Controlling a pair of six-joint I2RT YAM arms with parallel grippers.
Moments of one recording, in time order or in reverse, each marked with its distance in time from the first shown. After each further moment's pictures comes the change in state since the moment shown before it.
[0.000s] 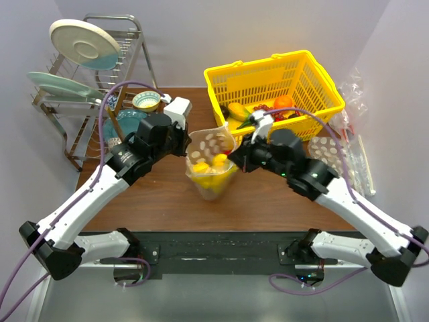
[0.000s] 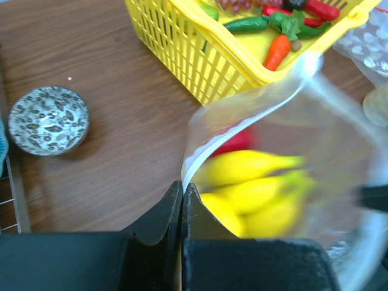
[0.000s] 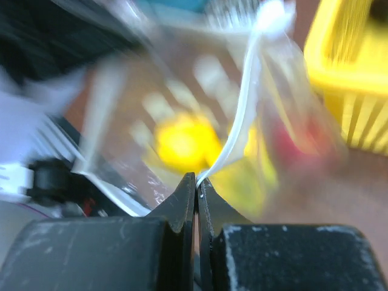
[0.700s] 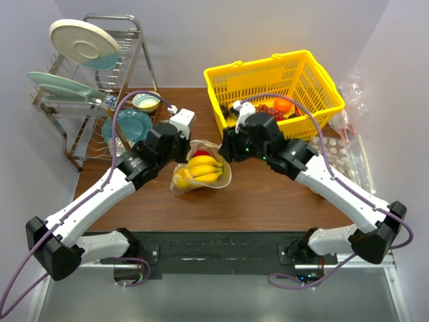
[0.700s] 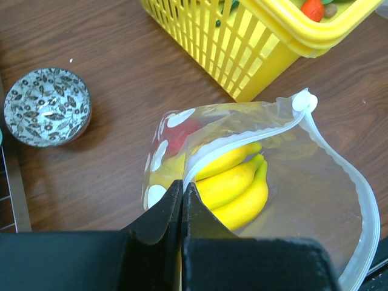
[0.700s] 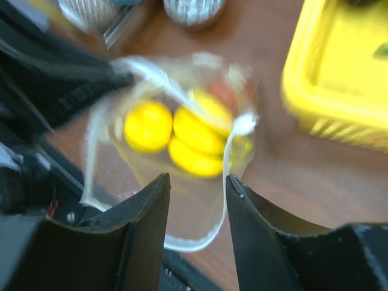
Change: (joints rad) left arm 0.000 -0.005 -0.172 0.120 -0.037 0.055; right arm -0.005 0.253 0.221 -0.180 0.070 -0.058
